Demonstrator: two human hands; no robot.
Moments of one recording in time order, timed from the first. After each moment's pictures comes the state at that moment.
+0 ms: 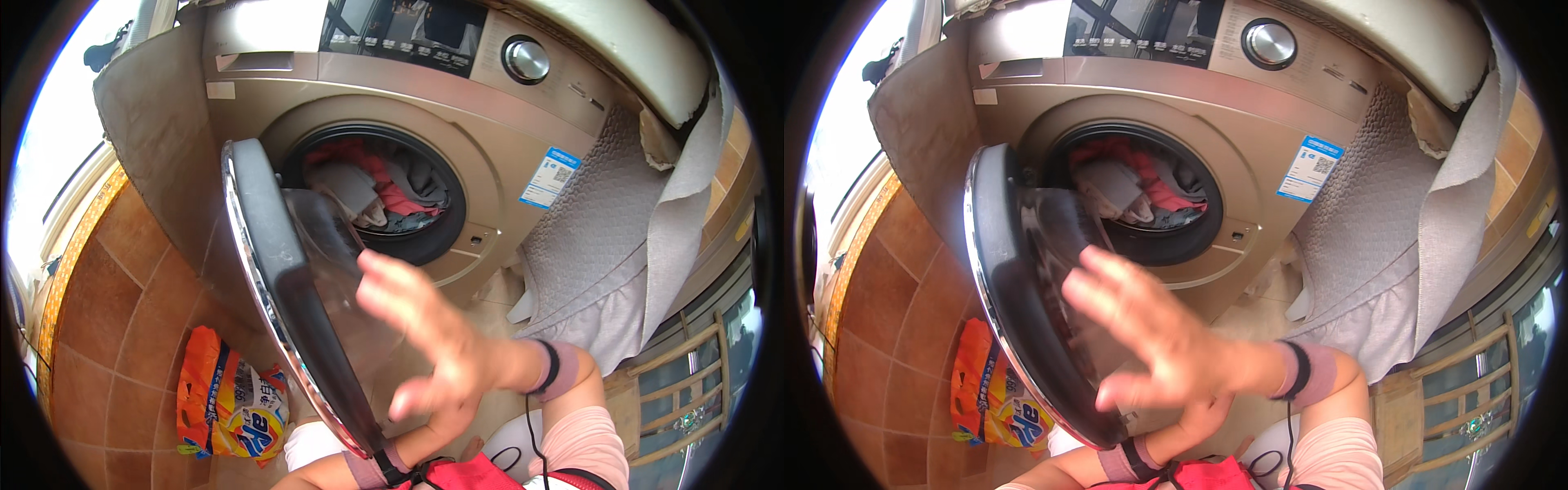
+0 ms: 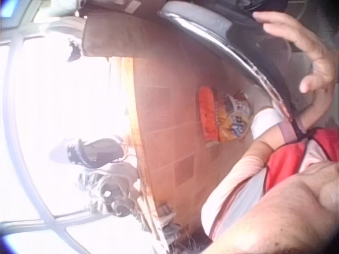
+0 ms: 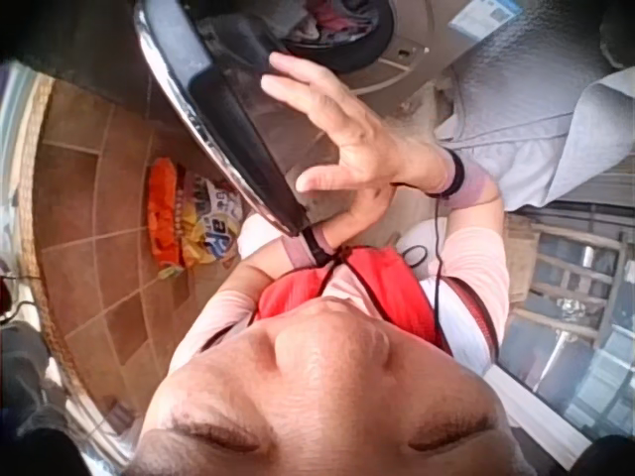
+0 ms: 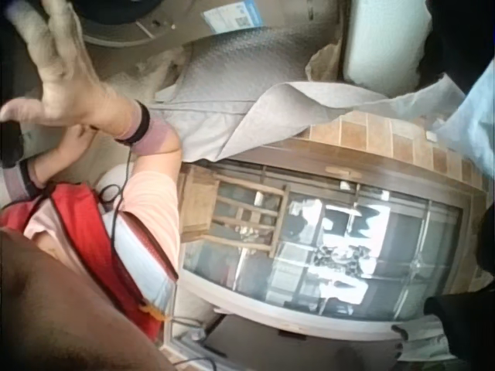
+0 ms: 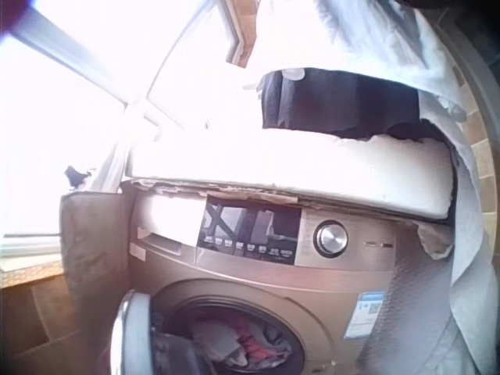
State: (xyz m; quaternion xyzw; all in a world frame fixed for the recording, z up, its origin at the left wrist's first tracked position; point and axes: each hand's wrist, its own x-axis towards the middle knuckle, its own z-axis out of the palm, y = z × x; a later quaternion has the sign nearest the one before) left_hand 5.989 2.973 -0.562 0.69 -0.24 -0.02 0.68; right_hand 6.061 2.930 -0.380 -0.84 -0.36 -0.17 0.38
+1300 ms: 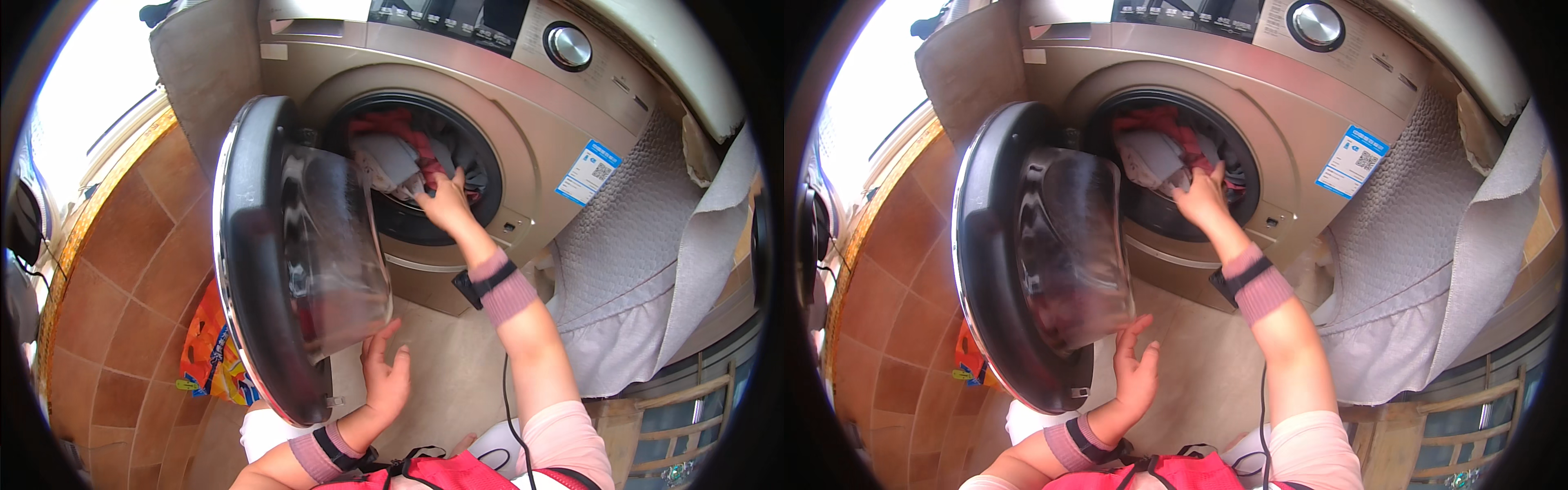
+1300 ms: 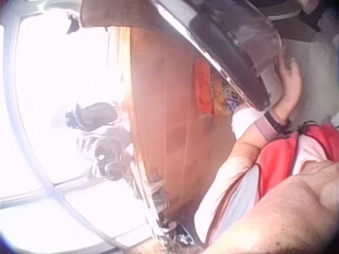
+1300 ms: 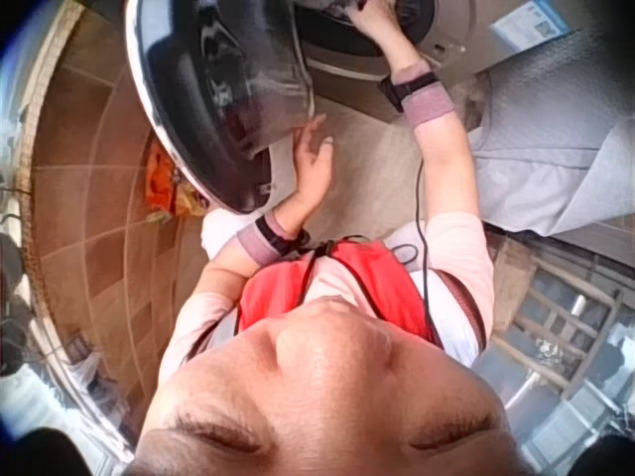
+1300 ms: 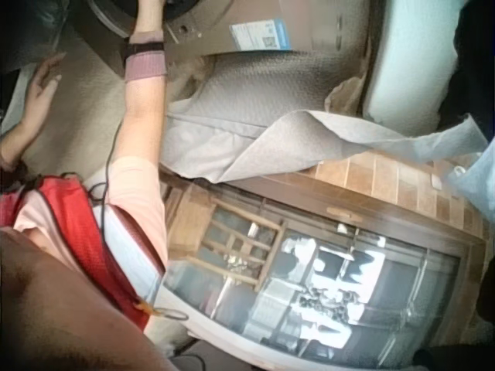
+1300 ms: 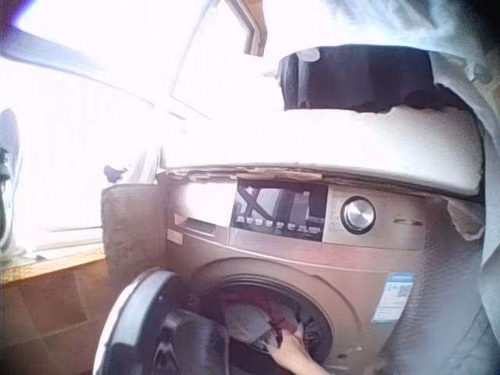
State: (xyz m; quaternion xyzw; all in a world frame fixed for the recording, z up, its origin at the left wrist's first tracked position) left_hand 6.017 3.039 -0.570 0.73 -0.08 0.02 0.68; right_hand 6.239 2.841 -0.496 -0.94 0.13 -0.19 0.24
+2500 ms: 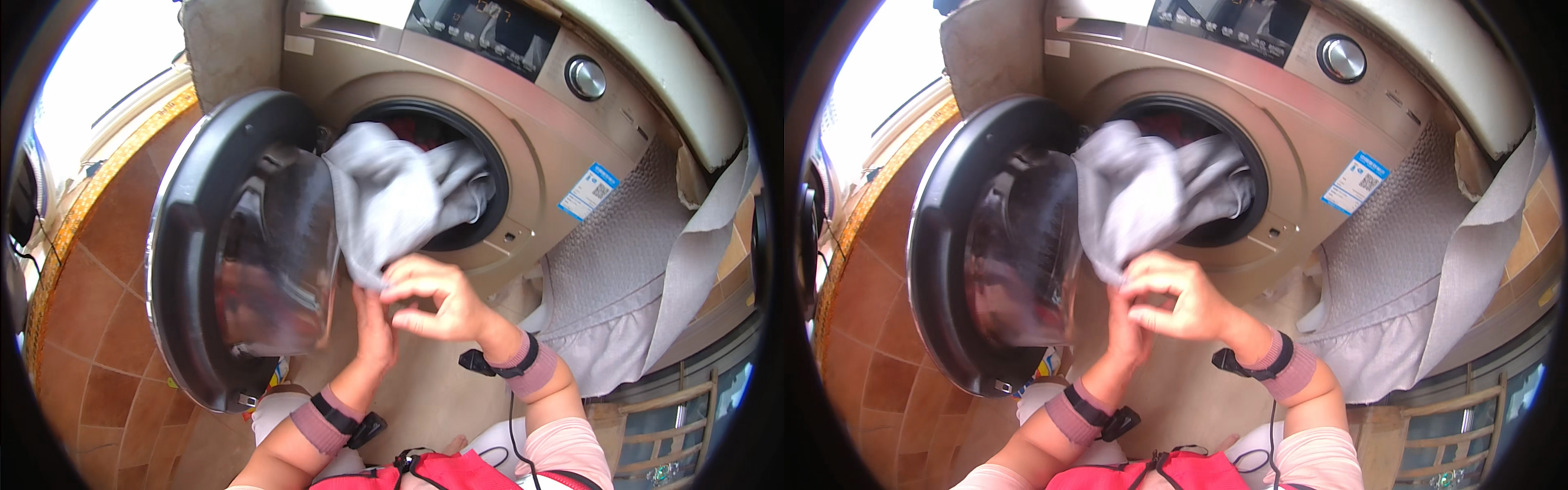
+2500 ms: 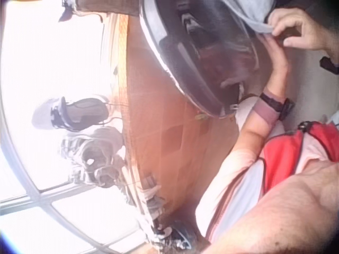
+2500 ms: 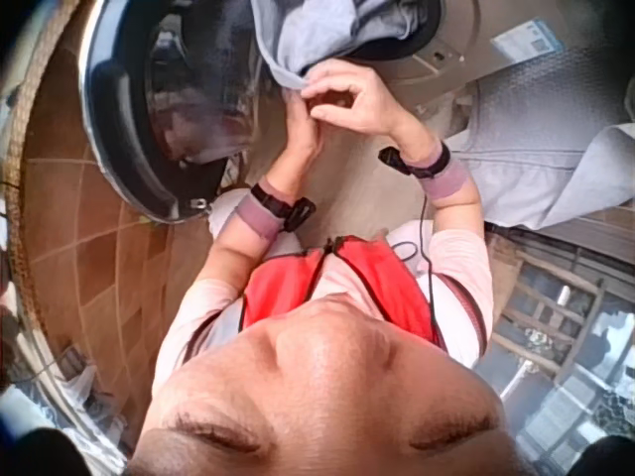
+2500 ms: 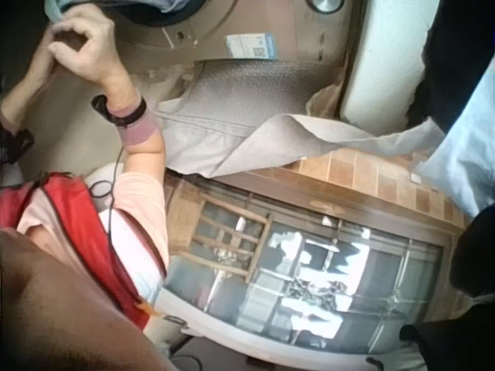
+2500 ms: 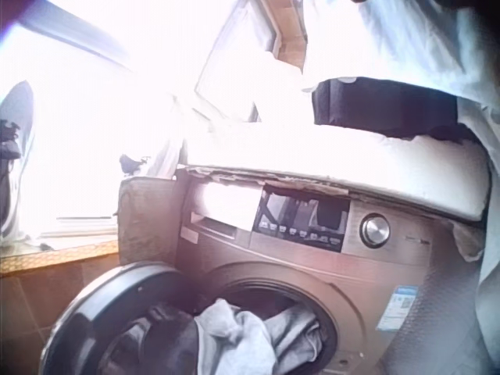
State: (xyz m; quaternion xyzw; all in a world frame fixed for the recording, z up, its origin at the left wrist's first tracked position) left_hand 6.092 3.033 -0.556 0.33 0.00 -0.07 0.94; right_hand 6.099 2.923 -0.441 -0.78 -0.40 -0.07 0.47
